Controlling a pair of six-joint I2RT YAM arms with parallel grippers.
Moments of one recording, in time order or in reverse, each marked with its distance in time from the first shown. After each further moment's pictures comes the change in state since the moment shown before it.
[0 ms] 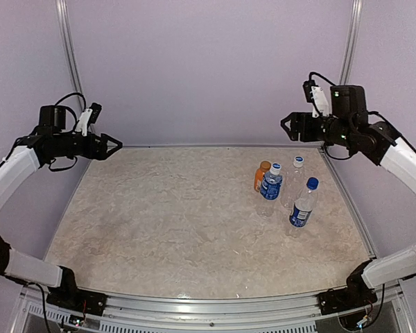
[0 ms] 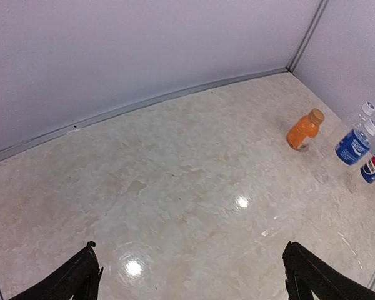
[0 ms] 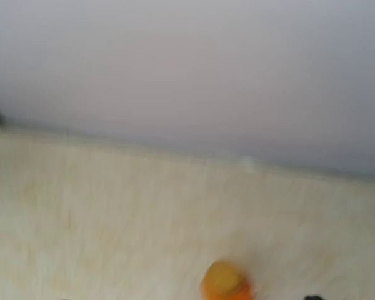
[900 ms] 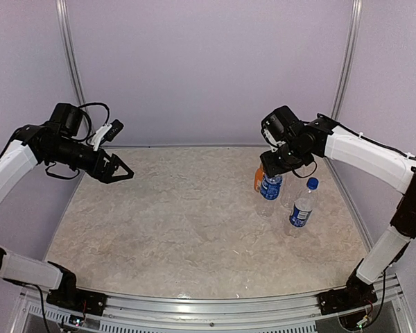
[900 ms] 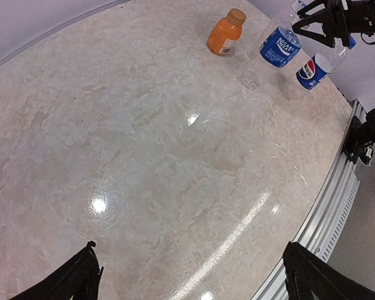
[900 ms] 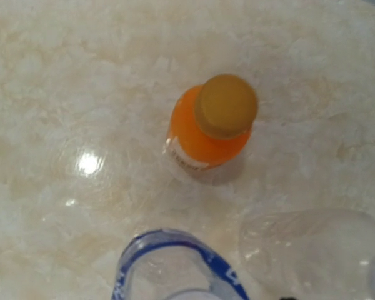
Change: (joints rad) left arm -0.278 -0.035 0.159 -0.560 -0.013 0.087; right arm 0.227 0.449 0.225 -0.457 0.291 0.083
